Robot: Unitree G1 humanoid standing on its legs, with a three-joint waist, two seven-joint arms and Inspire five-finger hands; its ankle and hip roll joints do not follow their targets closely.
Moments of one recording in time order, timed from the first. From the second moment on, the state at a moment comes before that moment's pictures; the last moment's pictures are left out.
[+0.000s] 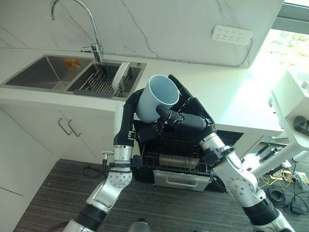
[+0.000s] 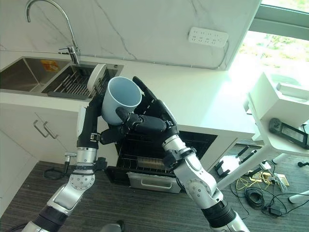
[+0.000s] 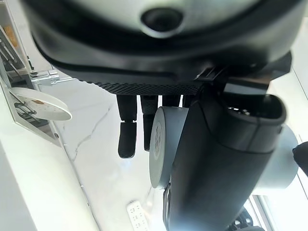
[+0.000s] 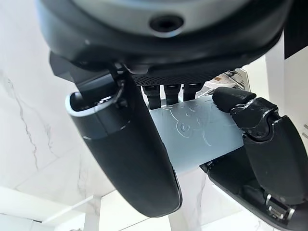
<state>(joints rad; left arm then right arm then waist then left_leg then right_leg) -0.18 0.45 -0.37 -0.01 0.14 -0.34 0.53 -0.28 -0.38 0.37 -0.30 1.02 0.02 -0.05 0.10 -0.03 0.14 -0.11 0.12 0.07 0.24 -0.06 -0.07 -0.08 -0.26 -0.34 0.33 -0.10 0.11</state>
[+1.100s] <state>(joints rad) -0.19 0.47 -0.37 -0.07 0.26 -0.28 0.49 -0.28 -0.37 0.38 -0.31 0.83 0.02 -0.19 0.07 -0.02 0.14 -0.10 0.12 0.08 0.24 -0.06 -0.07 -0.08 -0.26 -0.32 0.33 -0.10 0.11</state>
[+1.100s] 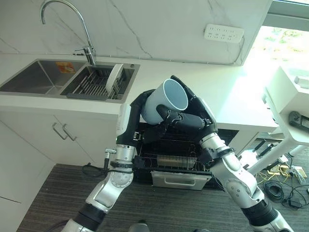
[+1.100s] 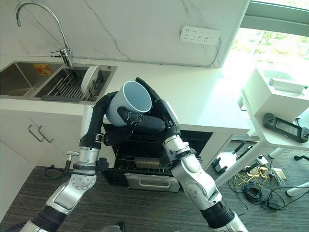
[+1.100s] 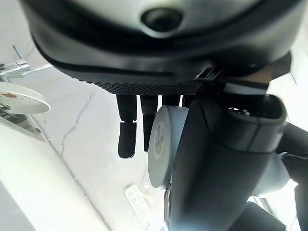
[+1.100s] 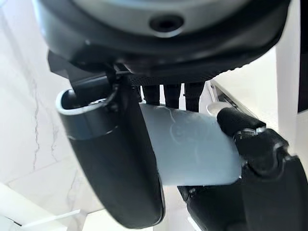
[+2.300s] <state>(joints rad) -0.03 0.44 -0.23 -0.04 0.04 -0.28 0.57 -0.20 -0.38 0.29 -0.31 0.78 -0.04 -0.16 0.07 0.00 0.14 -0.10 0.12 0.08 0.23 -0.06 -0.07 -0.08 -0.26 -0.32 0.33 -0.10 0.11</state>
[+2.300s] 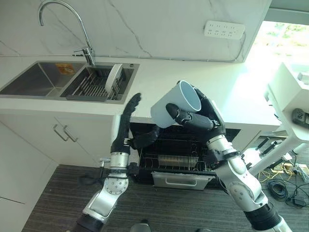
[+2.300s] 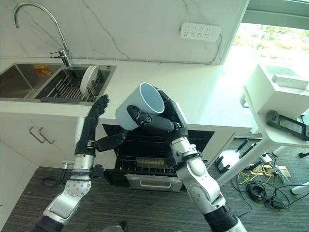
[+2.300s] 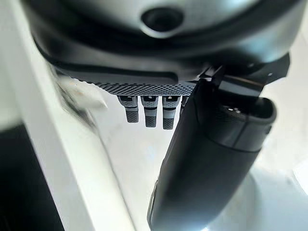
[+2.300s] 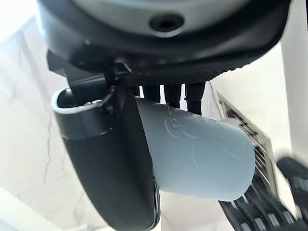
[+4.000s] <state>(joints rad) -0.10 0.75 -0.33 -0.03 0.01 0.15 -0.48 0.04 -0.56 0.05 -0.30 0.51 -0.07 -0.12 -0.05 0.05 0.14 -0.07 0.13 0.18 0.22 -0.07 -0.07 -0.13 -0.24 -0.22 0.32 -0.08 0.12</state>
